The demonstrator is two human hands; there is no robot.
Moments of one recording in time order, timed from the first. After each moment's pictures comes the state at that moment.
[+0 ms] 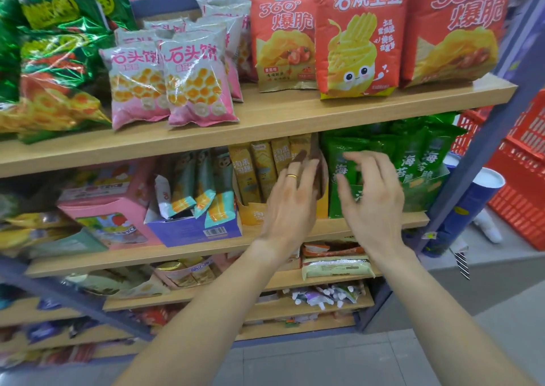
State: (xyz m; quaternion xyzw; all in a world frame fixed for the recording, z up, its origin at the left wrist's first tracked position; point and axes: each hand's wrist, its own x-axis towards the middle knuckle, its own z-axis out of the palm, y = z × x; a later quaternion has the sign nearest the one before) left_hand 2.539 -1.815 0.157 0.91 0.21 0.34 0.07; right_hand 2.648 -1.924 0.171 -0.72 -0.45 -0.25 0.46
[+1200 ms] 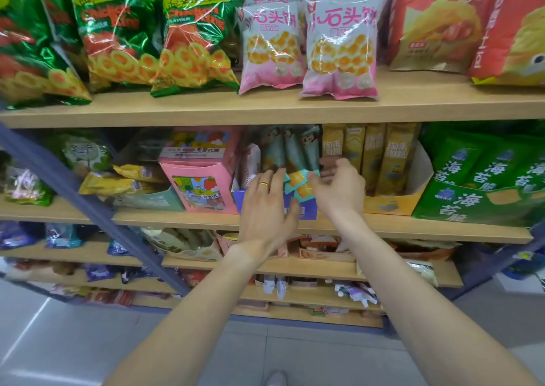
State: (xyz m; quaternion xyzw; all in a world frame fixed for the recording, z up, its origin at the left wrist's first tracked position) left_hand 2.362 -1.725 0.131 0.87 0.40 0.27 0.10; right_hand 2.497 -1.775 0.171 -0.81 -0.35 0.08 0.46
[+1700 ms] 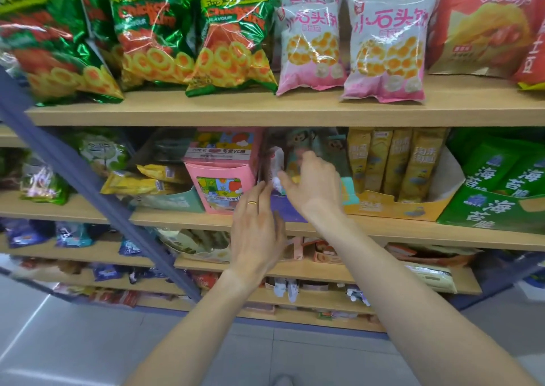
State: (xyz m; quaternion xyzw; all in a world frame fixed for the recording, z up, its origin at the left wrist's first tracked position) left_hand 2.297 -1.712 0.111 0.85 0.42 0.31 0.06; right_hand 2.427 -1.732 0.191 -0.80 -0.50 -0.01 0.32
